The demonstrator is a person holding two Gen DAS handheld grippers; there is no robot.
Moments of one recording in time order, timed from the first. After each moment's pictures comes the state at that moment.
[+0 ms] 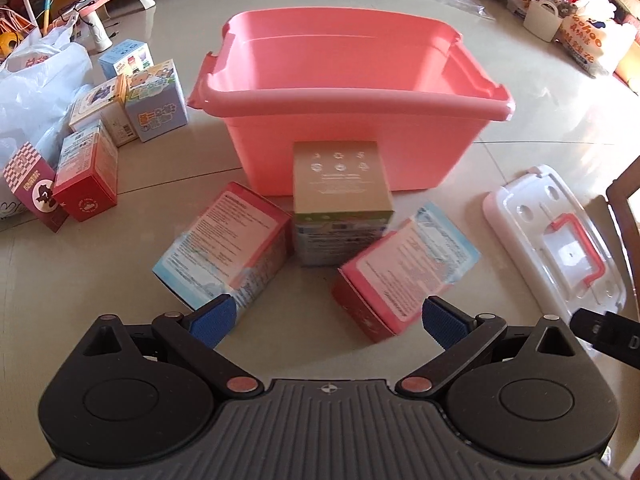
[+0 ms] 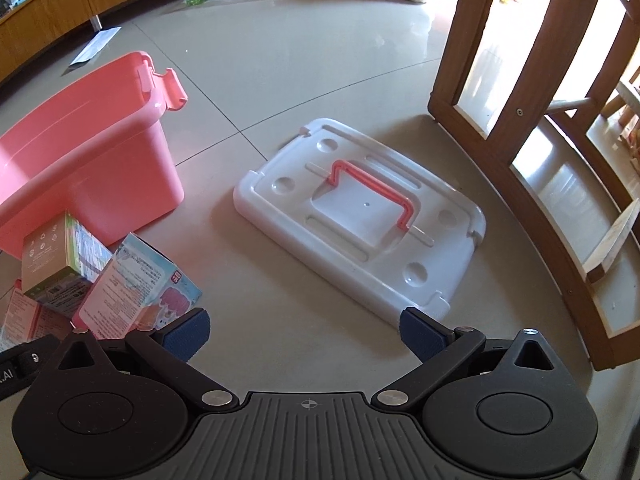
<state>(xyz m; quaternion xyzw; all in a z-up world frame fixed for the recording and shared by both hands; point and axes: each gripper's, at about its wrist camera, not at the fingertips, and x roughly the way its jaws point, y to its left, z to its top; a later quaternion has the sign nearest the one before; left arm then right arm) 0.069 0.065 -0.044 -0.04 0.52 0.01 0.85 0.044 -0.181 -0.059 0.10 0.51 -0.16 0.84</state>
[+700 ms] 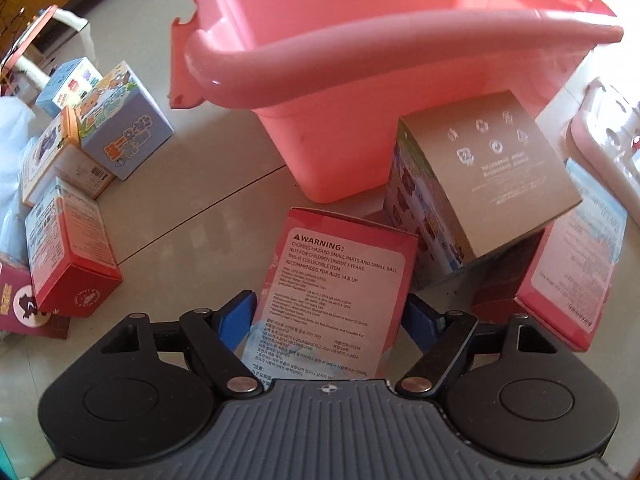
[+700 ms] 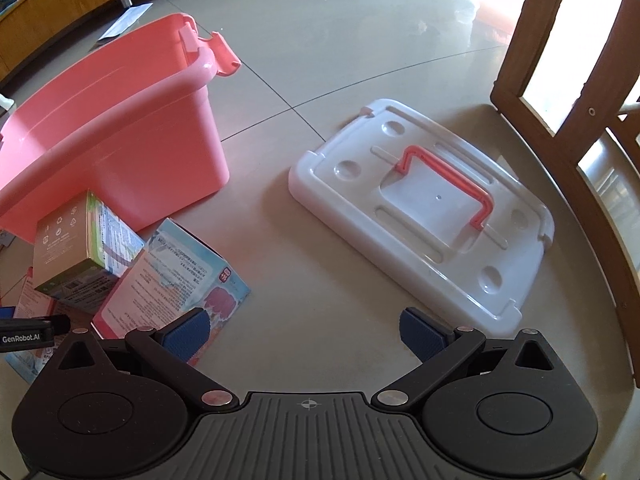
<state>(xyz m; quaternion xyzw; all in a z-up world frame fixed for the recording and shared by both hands) 0.150 0.109 -0.121 0.12 0.58 -0.06 0.80 0.078 -0.158 -0.095 0.11 0.53 -0.11 0.83</state>
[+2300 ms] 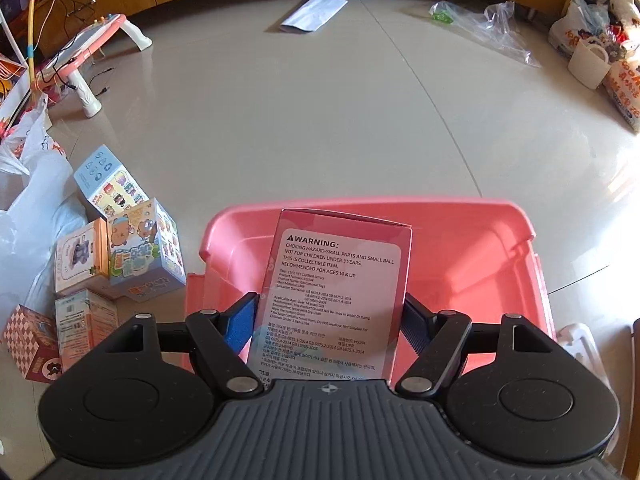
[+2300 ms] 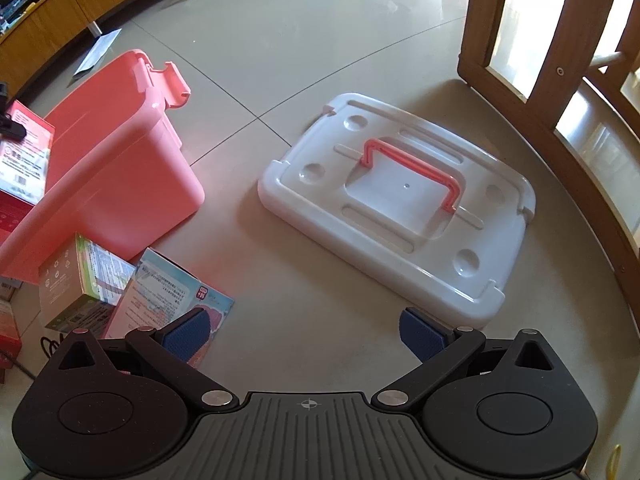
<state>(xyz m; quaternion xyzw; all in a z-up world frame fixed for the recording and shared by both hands) 0.301 0.059 -0.004 -0.01 0.54 0.05 0.84 0.071 -0.198 -0.081 0.17 0.53 -0.12 0.82</state>
